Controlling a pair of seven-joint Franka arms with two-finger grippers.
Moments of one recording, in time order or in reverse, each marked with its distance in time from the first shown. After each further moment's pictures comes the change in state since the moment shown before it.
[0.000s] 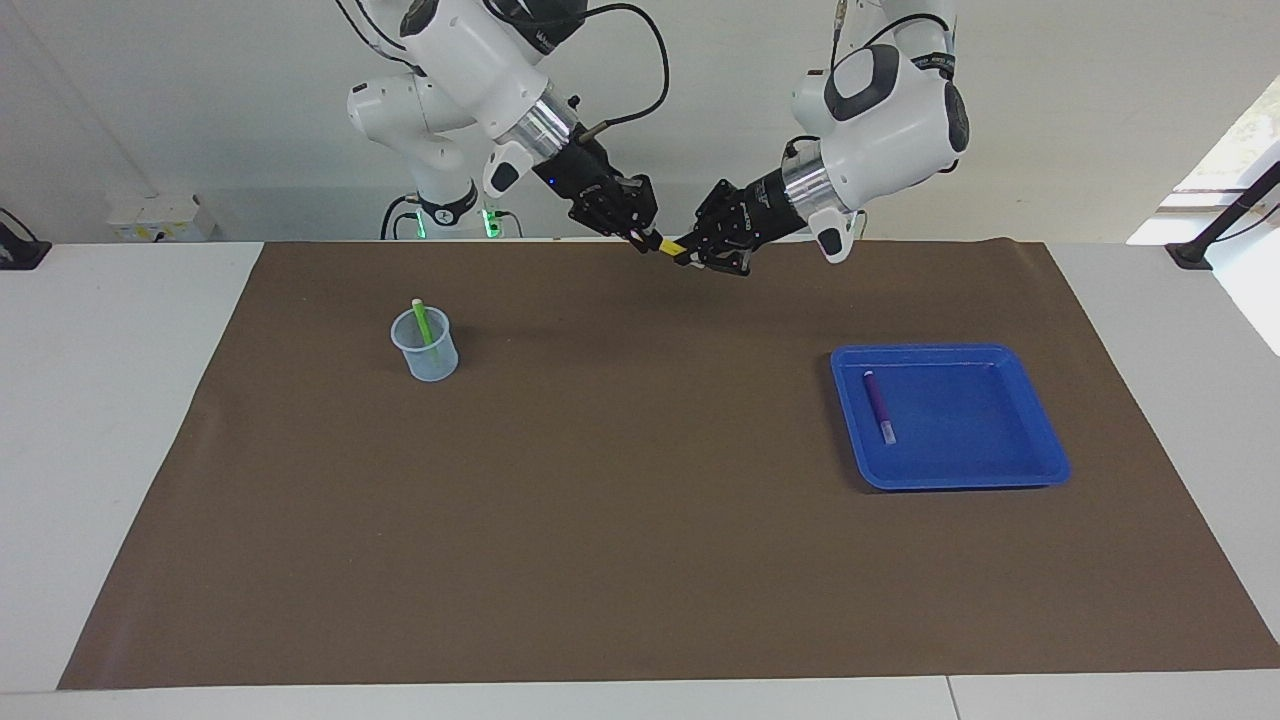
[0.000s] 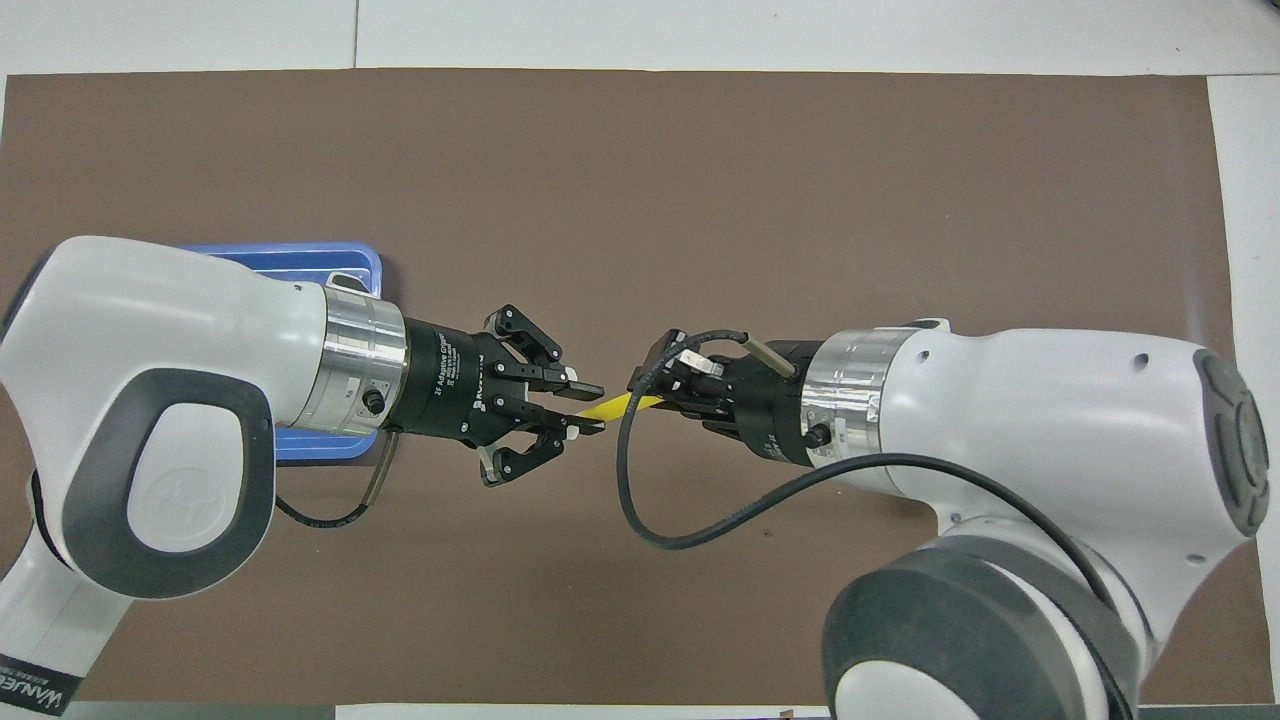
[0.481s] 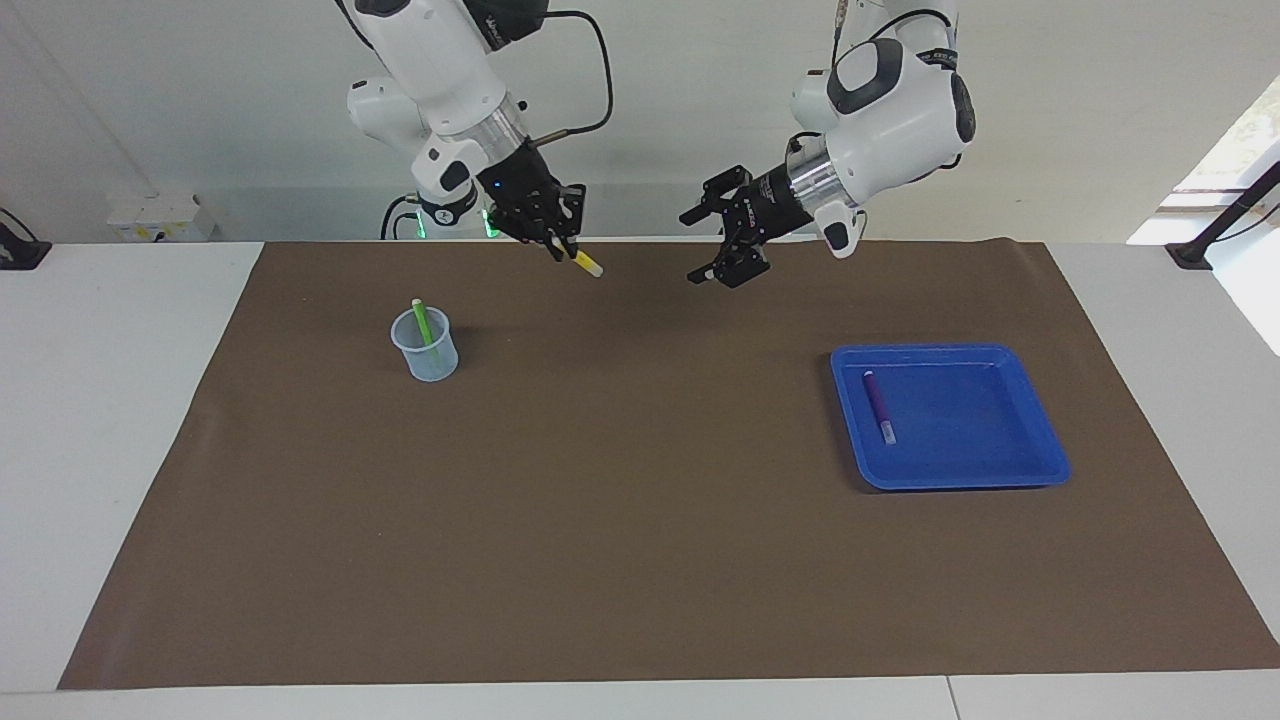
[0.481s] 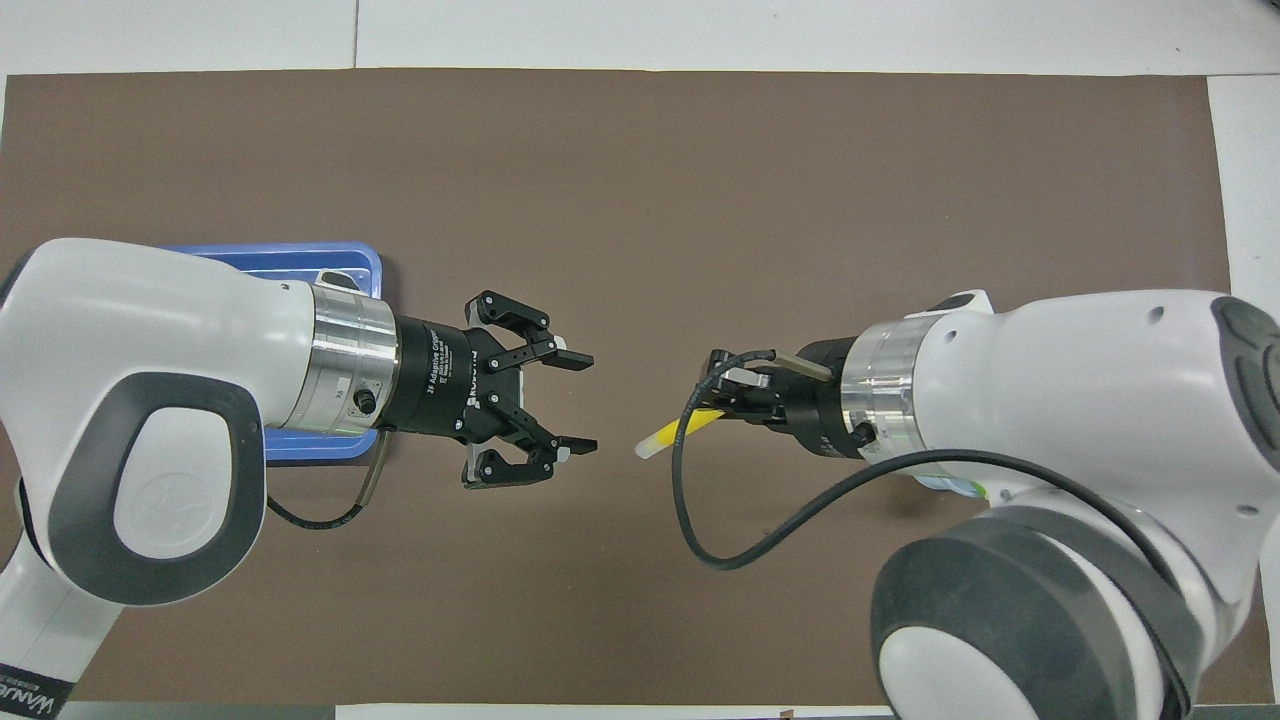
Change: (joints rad) left arm 0.000 -0.008 0.002 0.000 0.000 0.017 0.000; right arm -0.148 -0.001 -0.008 0.136 -0.421 -0.413 -0.323
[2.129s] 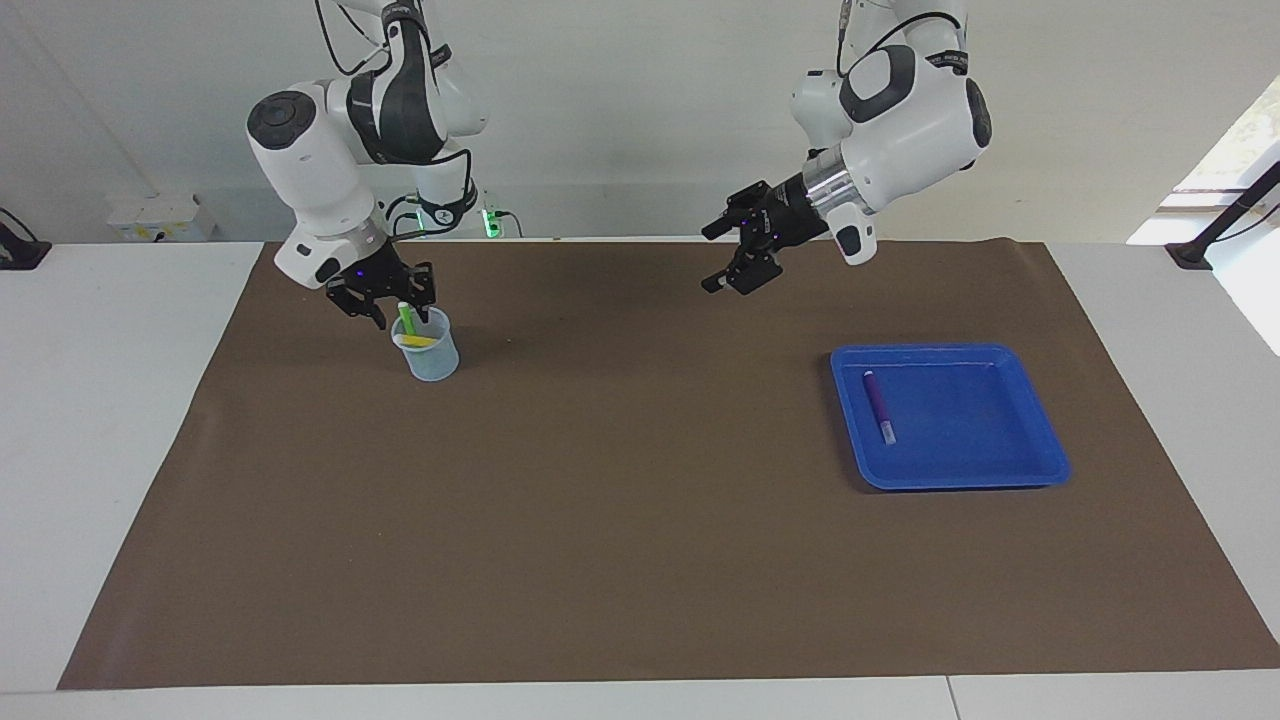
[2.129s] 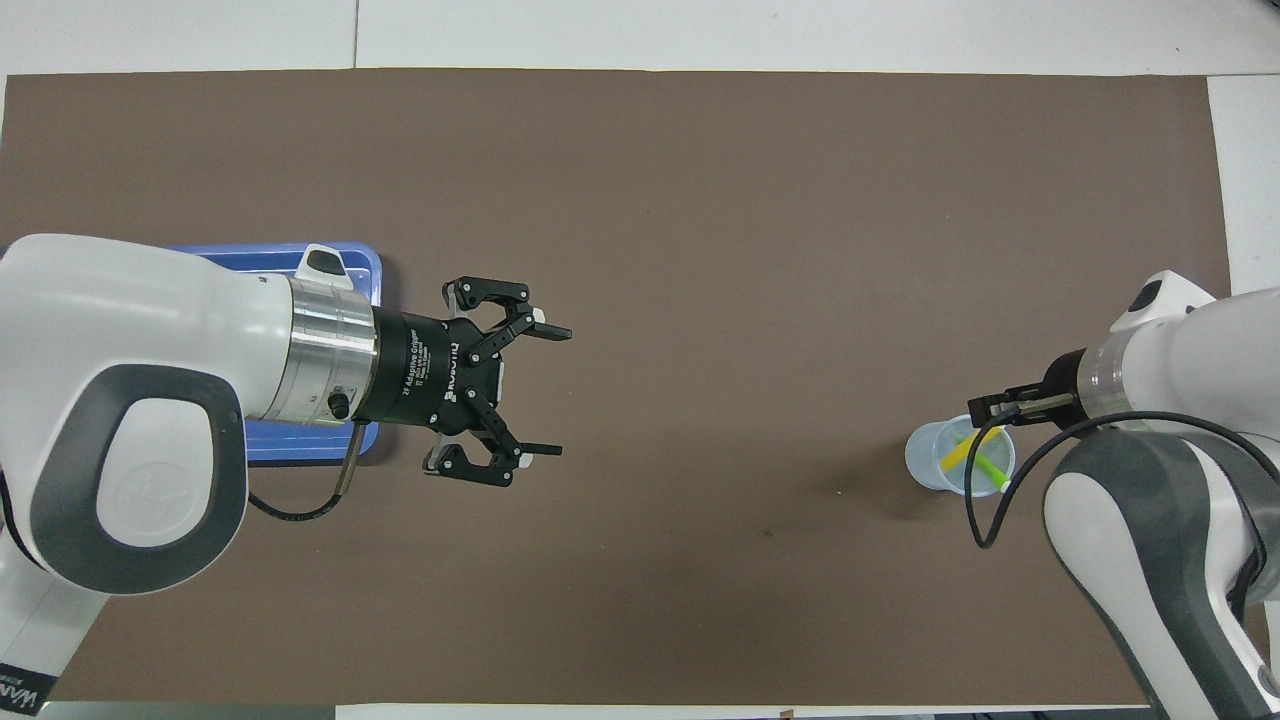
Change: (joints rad) left arm 0.039 0.000 0.014 -0.014 0.090 -0.025 0.329; right arm -0.281 -0.041 -0.001 -0.358 -0.178 0.203 -0.468
